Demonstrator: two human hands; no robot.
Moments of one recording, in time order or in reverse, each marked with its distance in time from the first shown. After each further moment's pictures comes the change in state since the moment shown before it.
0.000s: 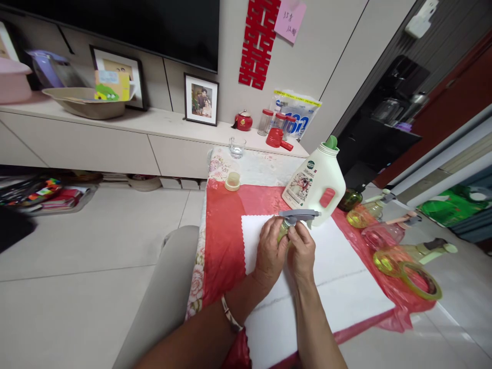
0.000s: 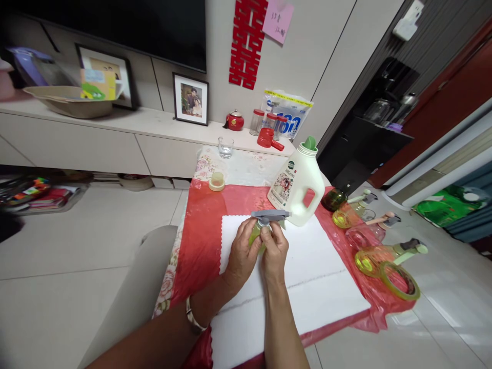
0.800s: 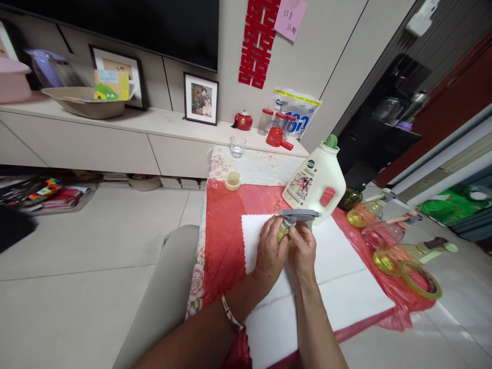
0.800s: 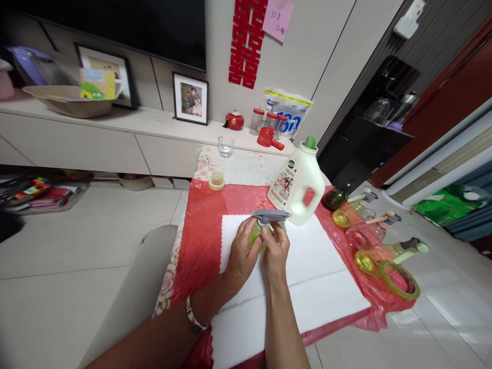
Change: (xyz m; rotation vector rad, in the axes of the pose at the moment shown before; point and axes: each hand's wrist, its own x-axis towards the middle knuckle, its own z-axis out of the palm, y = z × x) left_hand -0.001 -0.001 0.000 0.010 0.014 0.000; right_hand 0.001 0.000 0.000 0.031 0.019 0.021
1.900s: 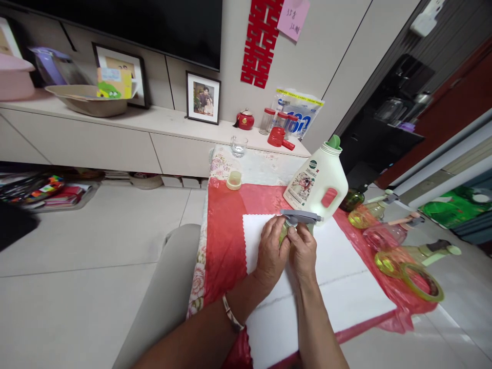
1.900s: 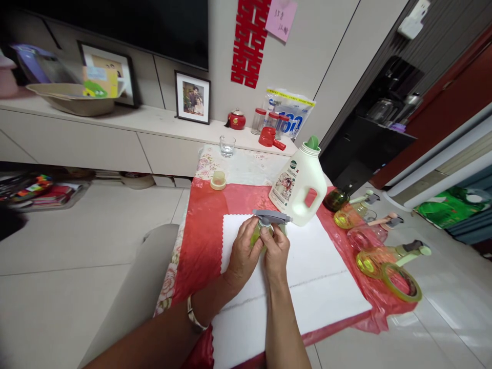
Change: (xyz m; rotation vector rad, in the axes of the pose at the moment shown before) left_hand 0.001 0.002 -0.001 -0.019 -0.009 -0.018; right_hand 0.000 0.007 -0.009 -0.032 -0.087 -0.005
